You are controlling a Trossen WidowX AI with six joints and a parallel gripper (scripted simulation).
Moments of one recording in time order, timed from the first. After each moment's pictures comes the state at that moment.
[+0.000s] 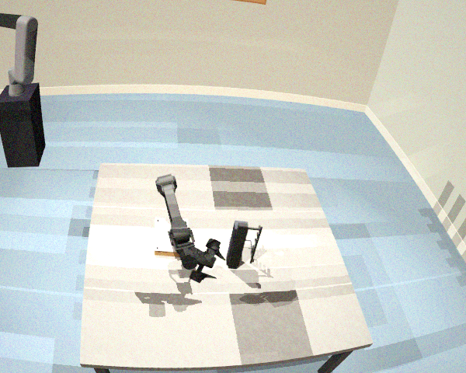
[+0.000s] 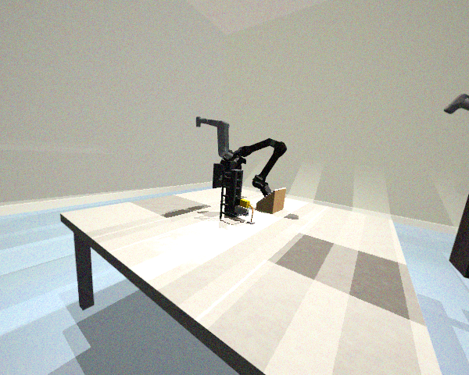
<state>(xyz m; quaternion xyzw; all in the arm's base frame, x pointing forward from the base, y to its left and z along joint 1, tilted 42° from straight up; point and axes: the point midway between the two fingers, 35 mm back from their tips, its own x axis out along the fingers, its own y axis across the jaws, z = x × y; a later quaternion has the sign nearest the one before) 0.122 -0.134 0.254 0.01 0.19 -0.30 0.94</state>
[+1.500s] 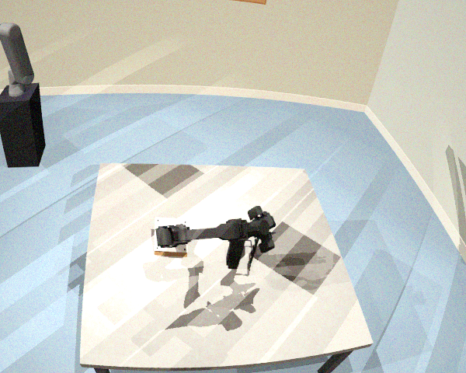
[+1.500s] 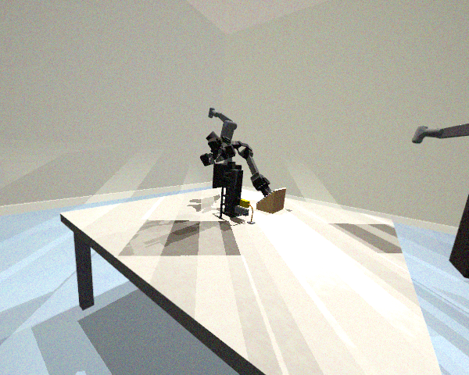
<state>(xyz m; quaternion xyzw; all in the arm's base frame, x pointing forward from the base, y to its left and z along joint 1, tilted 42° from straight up) 0.361 -0.012 0.246 -0.18 0.31 0.02 0.94</state>
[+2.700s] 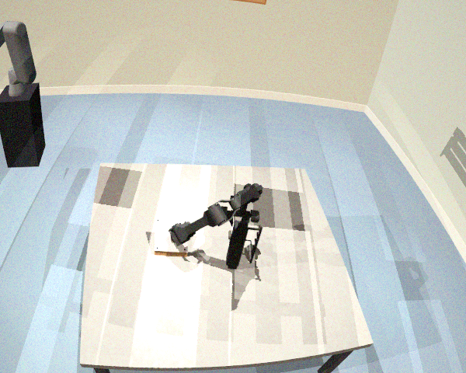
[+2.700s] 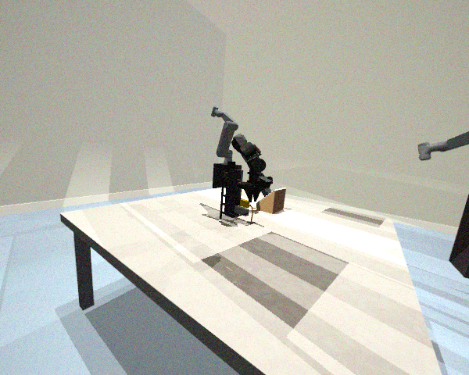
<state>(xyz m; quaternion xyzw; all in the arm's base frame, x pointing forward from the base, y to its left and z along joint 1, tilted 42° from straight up) 0.287 0.037 0.002 -0.58 0.70 0.23 0.36</state>
